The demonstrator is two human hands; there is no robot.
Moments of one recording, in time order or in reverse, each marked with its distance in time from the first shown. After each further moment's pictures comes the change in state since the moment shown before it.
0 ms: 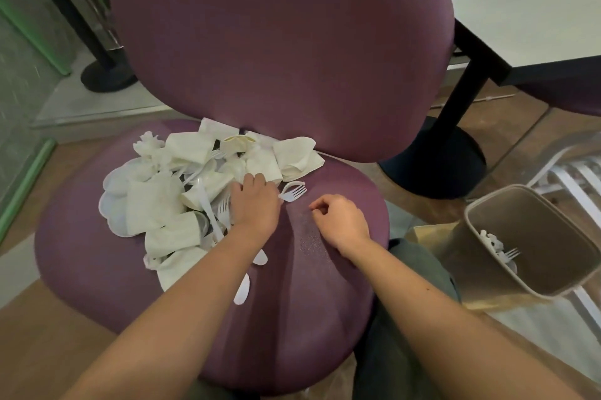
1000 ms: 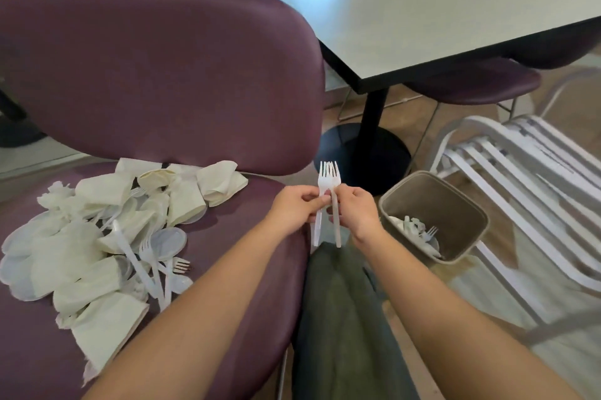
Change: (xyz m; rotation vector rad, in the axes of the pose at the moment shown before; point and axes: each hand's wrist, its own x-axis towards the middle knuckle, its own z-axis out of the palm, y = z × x) left_hand 0.000 0.172 -0.064 -1.332 -0.472 0.154; right_hand -0.026 0.084 -0.114 0.912 0.287 0.409
